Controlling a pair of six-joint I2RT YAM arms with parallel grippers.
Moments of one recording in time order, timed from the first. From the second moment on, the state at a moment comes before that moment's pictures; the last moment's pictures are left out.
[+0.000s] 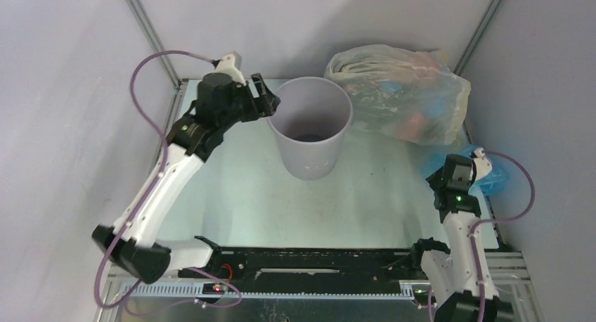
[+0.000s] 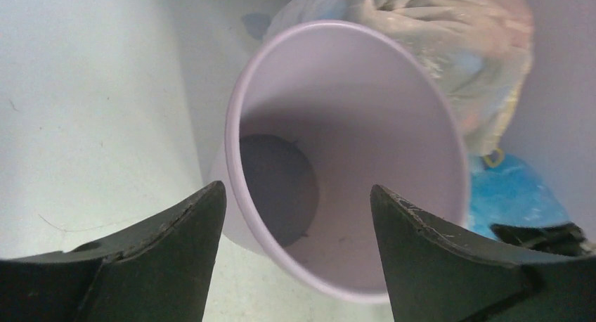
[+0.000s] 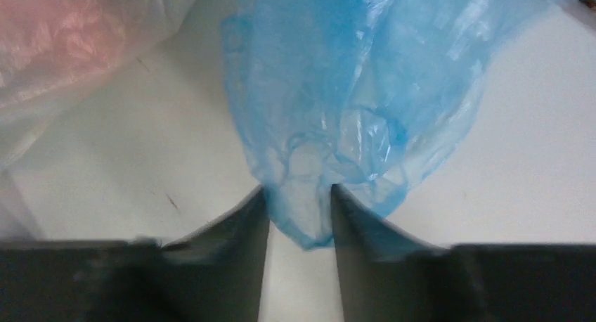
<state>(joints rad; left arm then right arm) -0.46 1.31 1.47 -0.56 -0.07 -0.51 -0.19 0.71 0.50 -0.47 0.31 0.64</state>
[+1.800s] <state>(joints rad) -0.97 0.65 0.57 0.07 0.26 -0.65 0.31 0.62 1.27 -0.71 -0.68 0.73</state>
